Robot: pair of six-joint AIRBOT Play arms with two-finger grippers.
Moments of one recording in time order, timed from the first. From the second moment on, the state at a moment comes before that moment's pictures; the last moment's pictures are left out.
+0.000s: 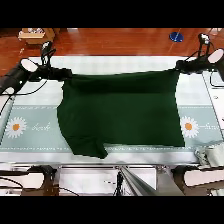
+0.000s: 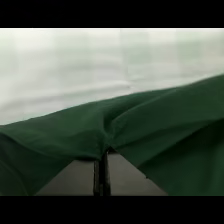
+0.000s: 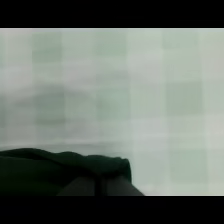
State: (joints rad) left arm 0.00 -1.55 1.27 0.97 -0.81 -1.17; right arm -0.19 -1.61 1.46 -1.29 0.89 1.41
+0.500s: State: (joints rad) left arm 0.01 -1.56 1.31 1.11 -1.25 -1.34; right arm -0.20 -1.57 1.43 -1.34 1.30 1.41
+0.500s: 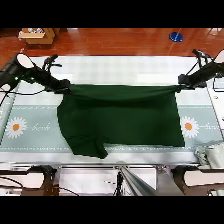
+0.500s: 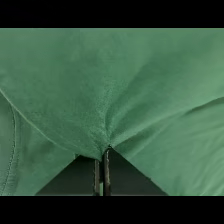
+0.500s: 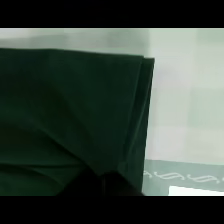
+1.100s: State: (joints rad) left arm 0.21 -1.36 1.12 1.13 -1.49 -1.28; right arm -0.37 -1.36 1.27 -1.34 1.48 1.31
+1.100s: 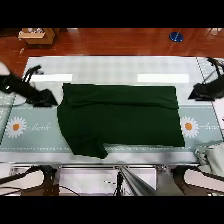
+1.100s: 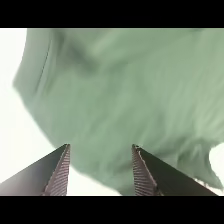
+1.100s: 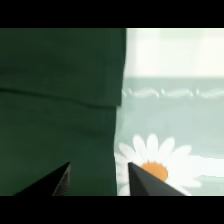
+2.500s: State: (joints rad) left arm 0.24 -1.22 0.43 0.85 -1.18 -1.19; right arm -0.53 -1.04 0.88 -1.14 1.37 1.24
